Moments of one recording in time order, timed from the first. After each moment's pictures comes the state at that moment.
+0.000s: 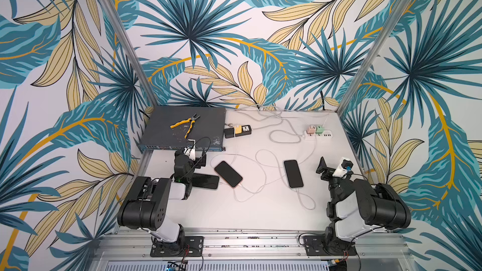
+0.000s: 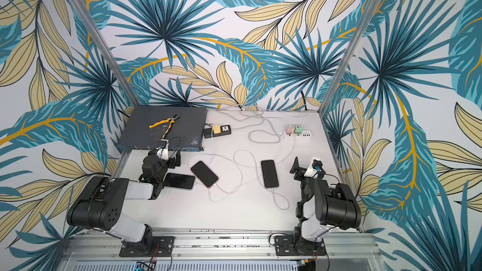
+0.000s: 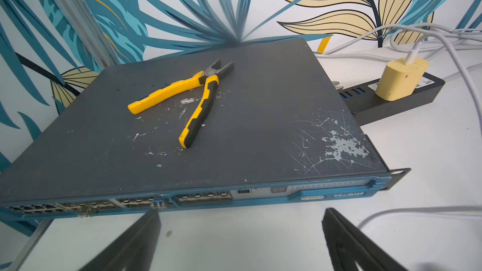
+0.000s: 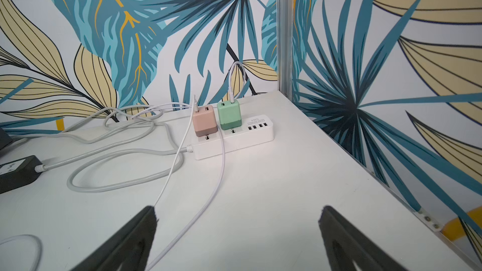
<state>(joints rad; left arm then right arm) -0.06 1.56 0.35 0.95 -0.07 0.09 -0.10 1.58 0.01 1.55 -0.01 0.13</state>
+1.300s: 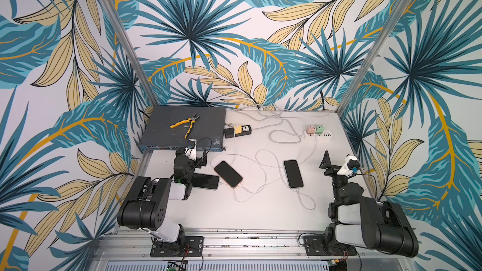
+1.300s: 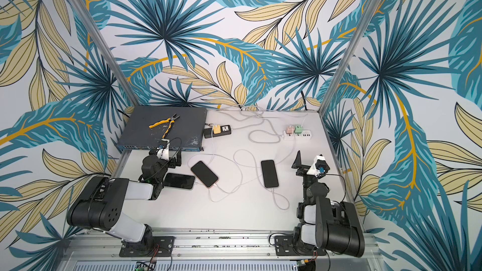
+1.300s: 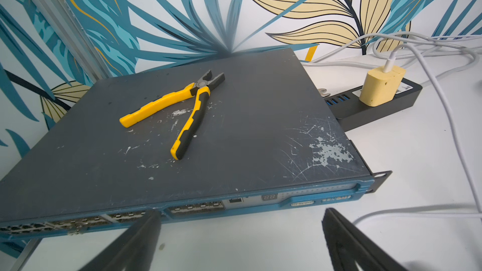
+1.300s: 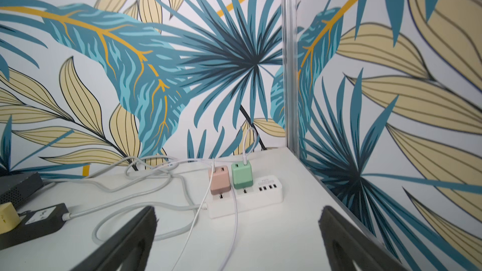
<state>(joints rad) -0.06 1.56 0.35 1.00 -0.02 0.11 -0.10 1.28 0.01 1.54 -0.05 0.12</state>
